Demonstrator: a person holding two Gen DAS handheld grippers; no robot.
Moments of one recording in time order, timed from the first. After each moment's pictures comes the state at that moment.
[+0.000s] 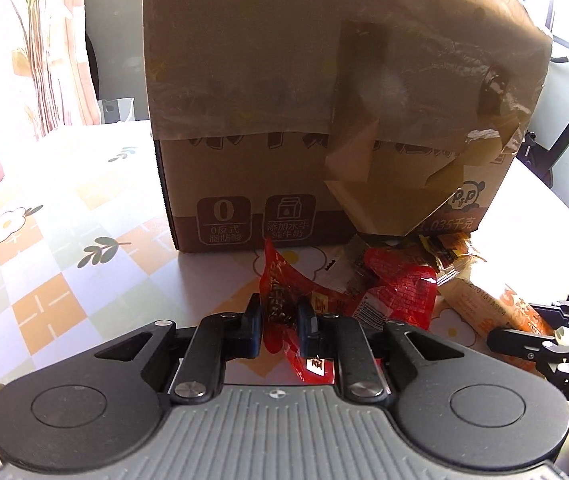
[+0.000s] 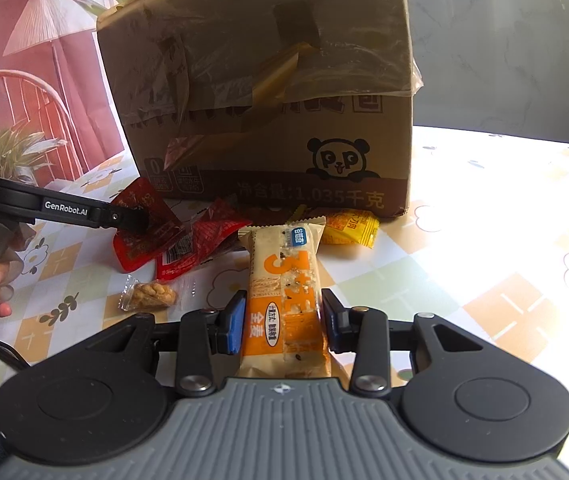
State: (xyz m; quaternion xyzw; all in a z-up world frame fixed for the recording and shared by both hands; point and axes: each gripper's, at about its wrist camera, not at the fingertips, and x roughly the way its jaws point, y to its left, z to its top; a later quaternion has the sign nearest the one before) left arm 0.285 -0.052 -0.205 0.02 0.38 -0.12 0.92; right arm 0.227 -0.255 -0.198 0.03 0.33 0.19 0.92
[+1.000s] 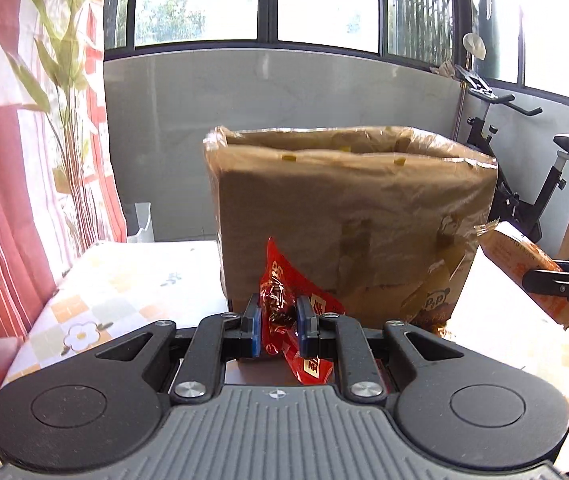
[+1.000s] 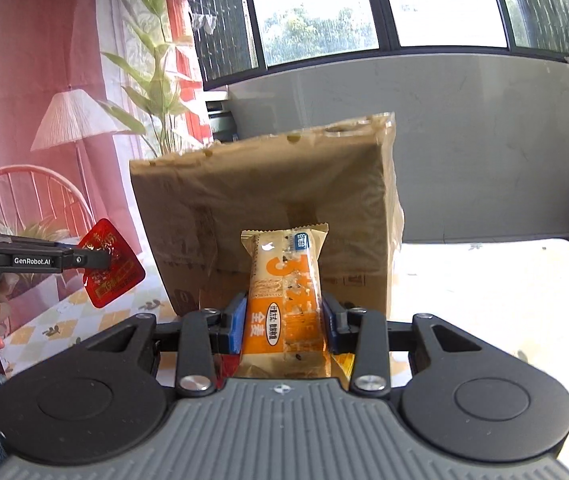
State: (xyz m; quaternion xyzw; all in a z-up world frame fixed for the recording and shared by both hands) left arm 0.242 0.000 -0.098 0.04 0.23 -0.12 0.96; right arm 0.202 -0.273 -0.090 0.05 0.20 0.18 0.96
